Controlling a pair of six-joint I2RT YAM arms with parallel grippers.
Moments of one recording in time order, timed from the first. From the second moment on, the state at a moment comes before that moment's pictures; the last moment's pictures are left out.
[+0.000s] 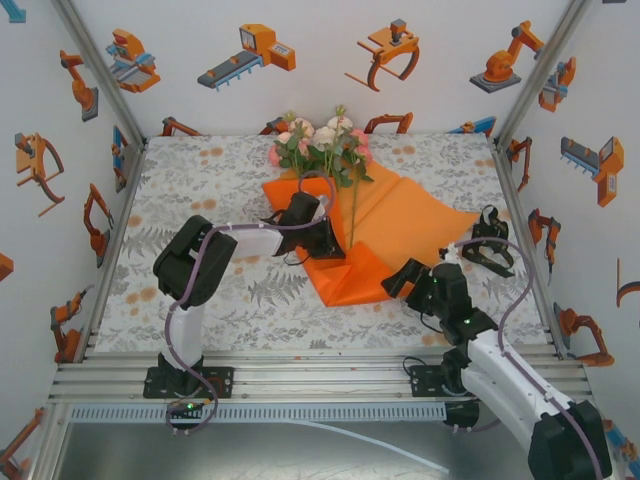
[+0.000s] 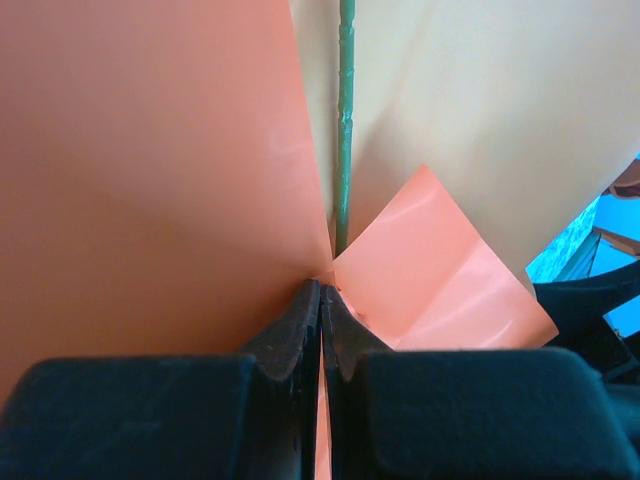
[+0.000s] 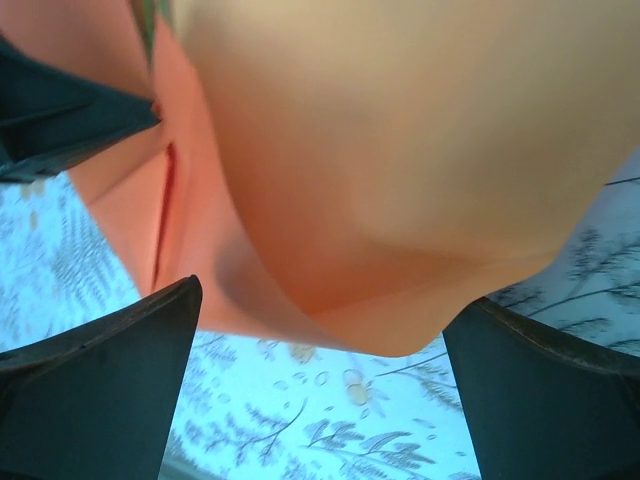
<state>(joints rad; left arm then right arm) -0.73 2.01 1.16 0.08 0.37 -0.77 0.36 0.70 0.17 -0.09 -0.06 0.78</state>
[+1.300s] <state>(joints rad) -0.73 2.05 1.19 0.09 0.38 -0.78 0.55 1.17 0.52 0.13 -0.30 0.36</state>
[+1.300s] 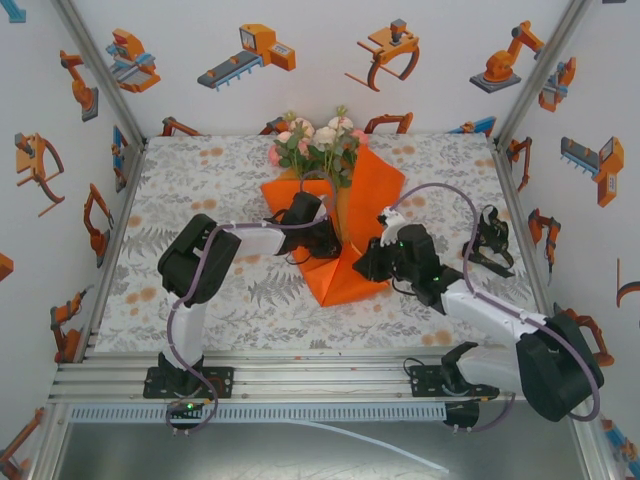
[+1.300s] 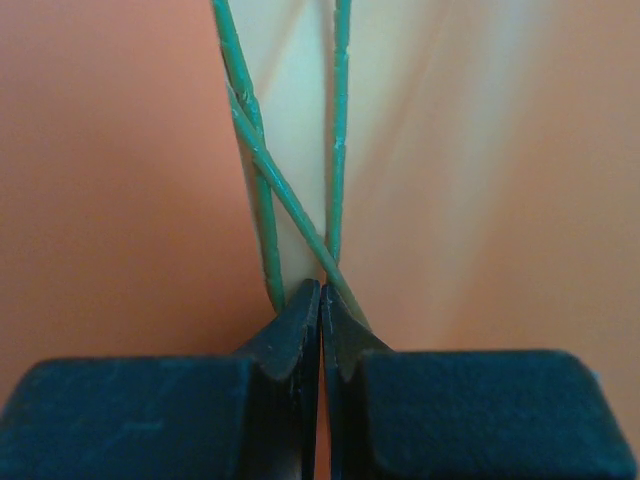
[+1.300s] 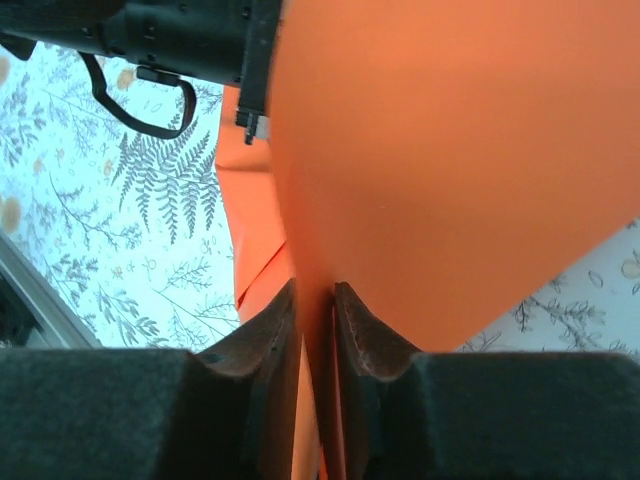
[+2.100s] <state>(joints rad) -0.73 2.06 1.19 0.11 0.37 -0.81 0.19 1.24 0.65 -0.21 -0.21 0.62</state>
